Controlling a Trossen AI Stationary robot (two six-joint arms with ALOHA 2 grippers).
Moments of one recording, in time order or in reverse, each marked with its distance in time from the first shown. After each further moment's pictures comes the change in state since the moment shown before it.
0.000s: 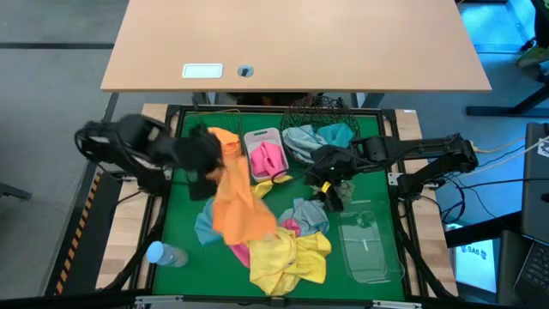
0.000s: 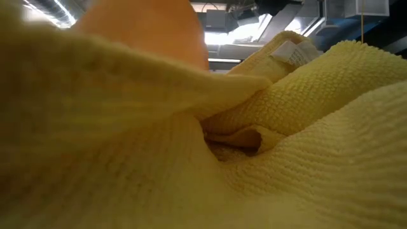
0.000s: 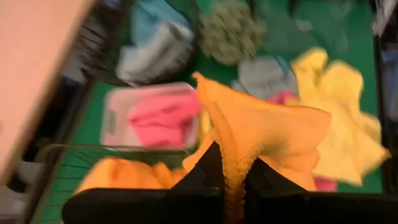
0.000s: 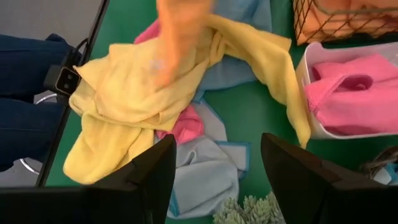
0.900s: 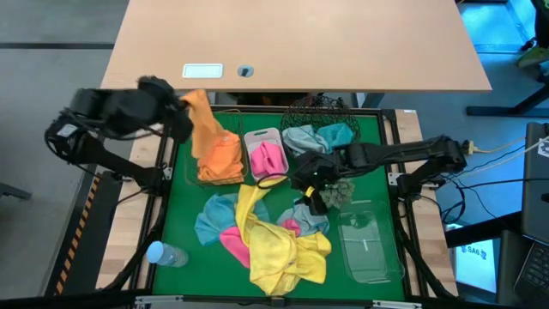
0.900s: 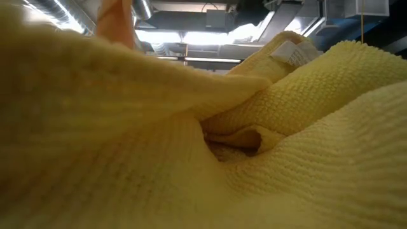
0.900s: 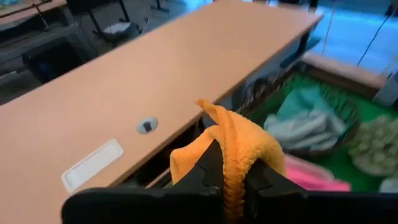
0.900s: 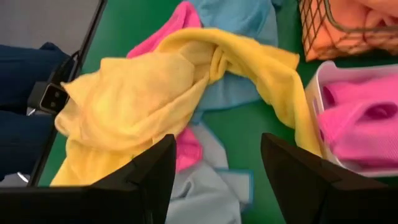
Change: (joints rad) left arm 0.261 -0.290 -0.107 0.064 -0.402 -0.025; right arm 0.000 0.115 0.001 0.132 -0.009 0.000
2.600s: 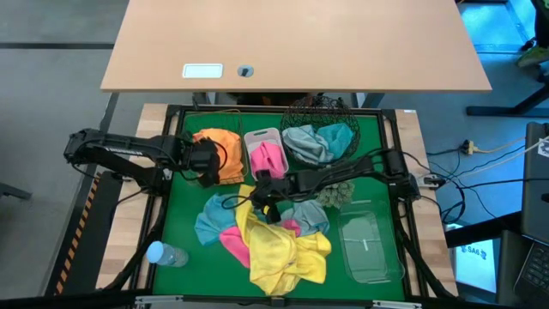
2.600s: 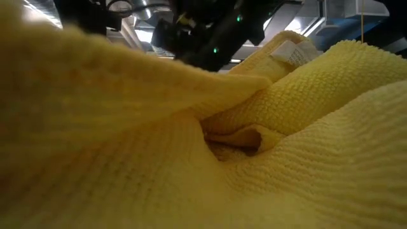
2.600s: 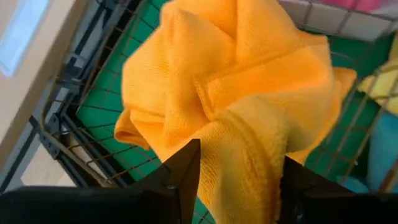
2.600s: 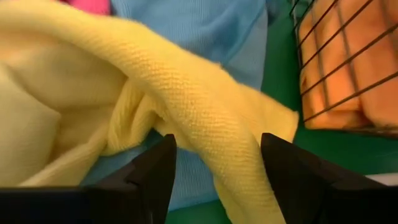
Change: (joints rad) left arm 0.000 -0.001 -0.867 0.152 0.265 -0.174; right arm 0.000 0.511 -0.002 0.594 0.216 -0.225
